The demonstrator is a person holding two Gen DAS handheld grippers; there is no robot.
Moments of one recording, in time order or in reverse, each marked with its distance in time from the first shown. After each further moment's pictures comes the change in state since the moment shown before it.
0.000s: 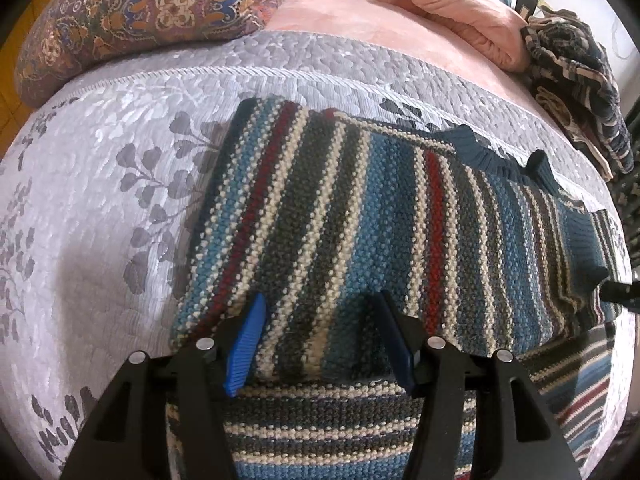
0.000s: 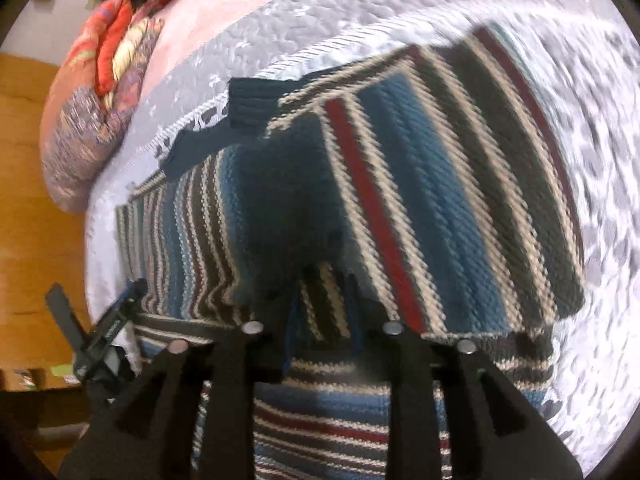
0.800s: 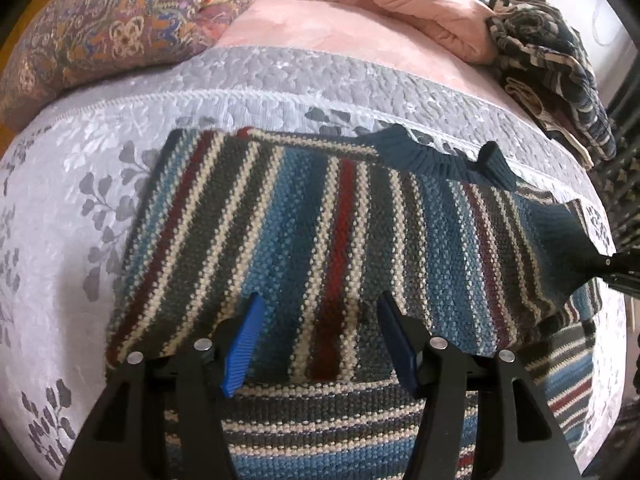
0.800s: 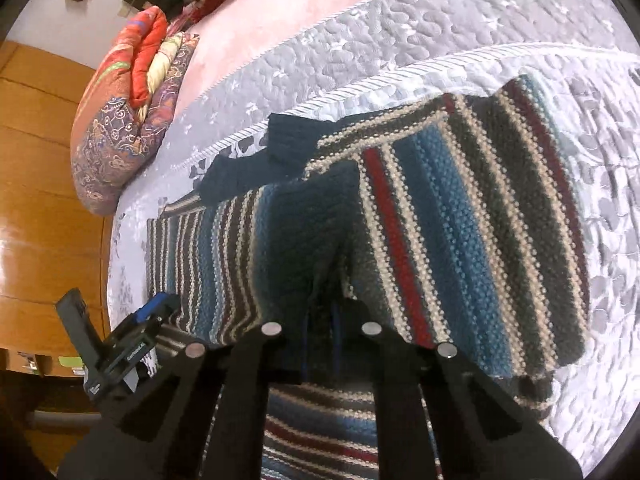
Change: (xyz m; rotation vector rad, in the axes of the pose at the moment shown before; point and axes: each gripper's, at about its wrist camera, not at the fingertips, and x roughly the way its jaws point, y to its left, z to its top) left arm -0.007 -0.057 0.000 0.075 -0.018 -0.038; right arm -0.012 0.008 0.019 -0.089 -0.072 0.069
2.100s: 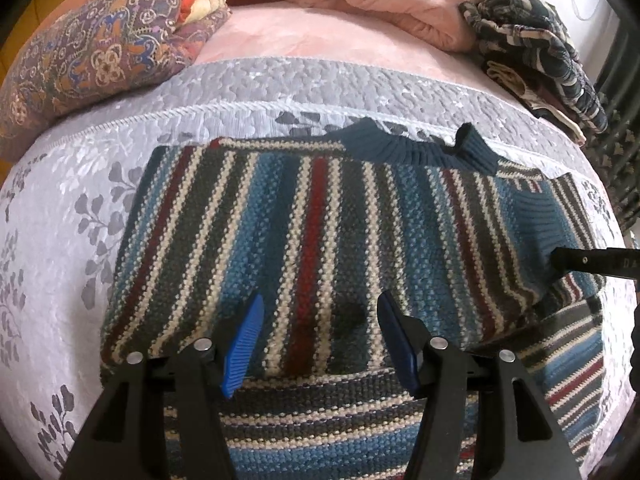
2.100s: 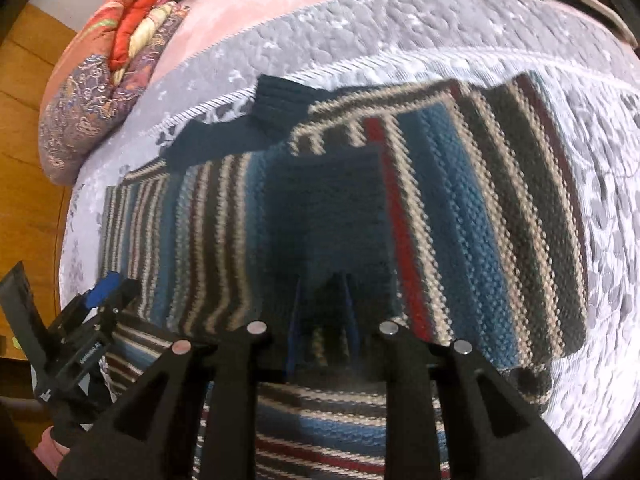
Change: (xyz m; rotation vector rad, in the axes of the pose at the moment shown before) left arm 0.001 -0.027 -0.008 0.070 -0.019 0.018; right arm 0.032 0.013 -0.017 -0.101 0.020 -0.167
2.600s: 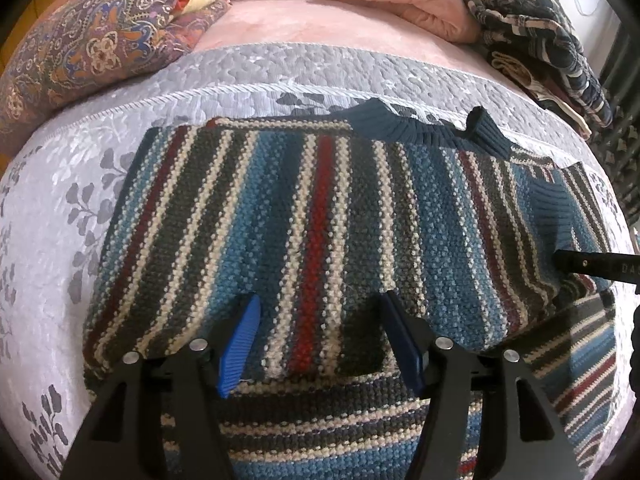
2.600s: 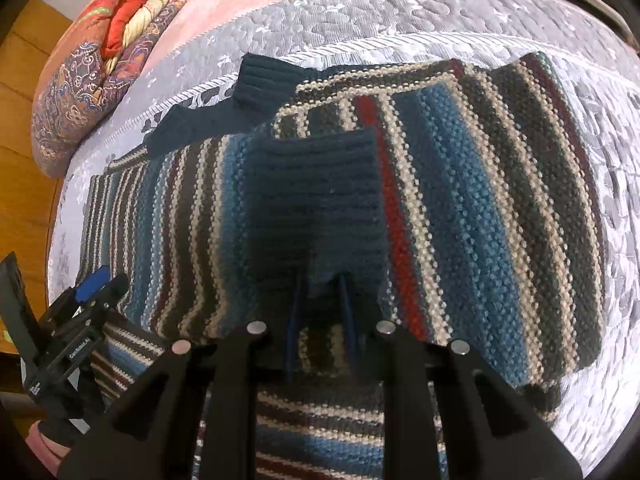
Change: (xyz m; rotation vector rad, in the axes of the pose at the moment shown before) left arm 0.015 0.002 -0.008 0.004 0.006 0.006; right arm 0.017 -0.005 -0.005 -0.025 -0.001 -0.013
